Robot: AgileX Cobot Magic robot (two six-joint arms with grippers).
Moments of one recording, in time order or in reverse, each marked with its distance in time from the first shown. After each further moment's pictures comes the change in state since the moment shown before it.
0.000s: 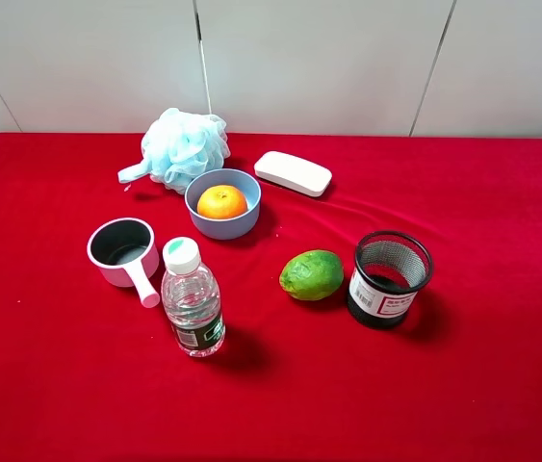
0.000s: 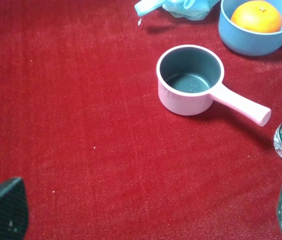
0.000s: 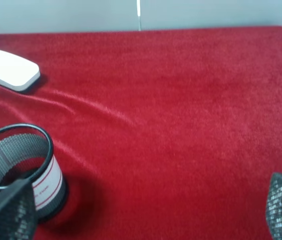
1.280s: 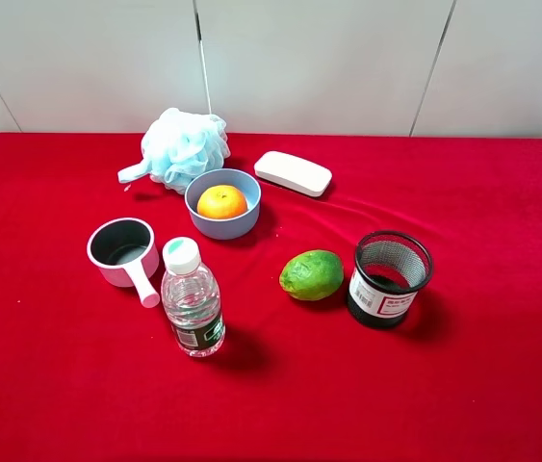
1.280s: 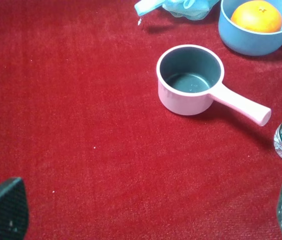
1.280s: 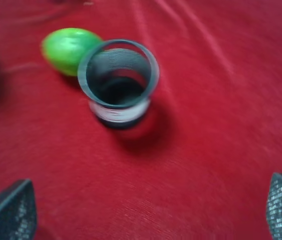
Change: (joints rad) left arm 0.000 0.000 0.000 0.000 0.000 0.000; right arm 0.452 0.499 -0.304 -0.092 0.201 -0.017
